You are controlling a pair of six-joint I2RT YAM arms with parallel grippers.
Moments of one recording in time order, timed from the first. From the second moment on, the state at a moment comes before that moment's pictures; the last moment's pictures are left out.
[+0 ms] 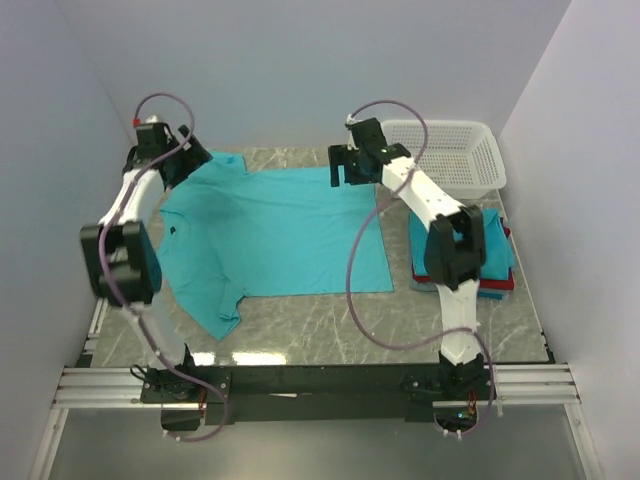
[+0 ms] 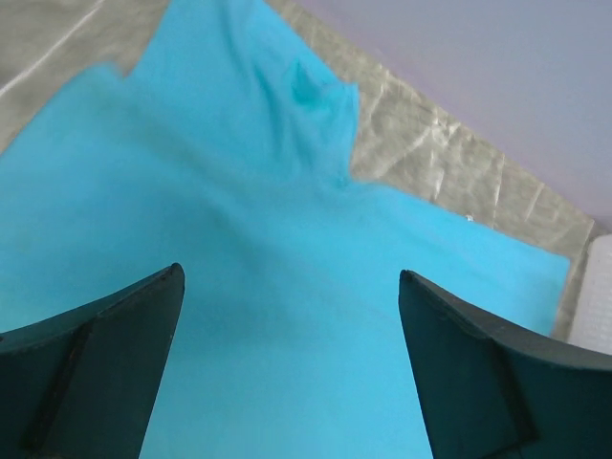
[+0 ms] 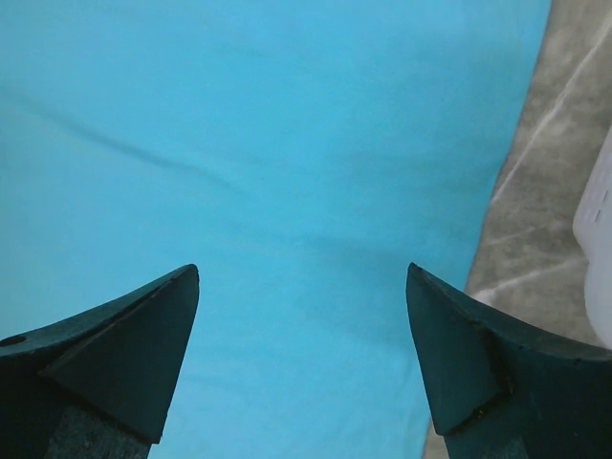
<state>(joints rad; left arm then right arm) 0.12 1.98 1.65 -0.29 0.18 -0.54 0.39 2.21 2.01 -0.66 0.00 0.21</state>
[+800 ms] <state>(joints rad) 0.04 1.01 0.43 -0.36 -0.01 -0.98 0.58 1.62 0.94 -0.29 -0.11 0.44</state>
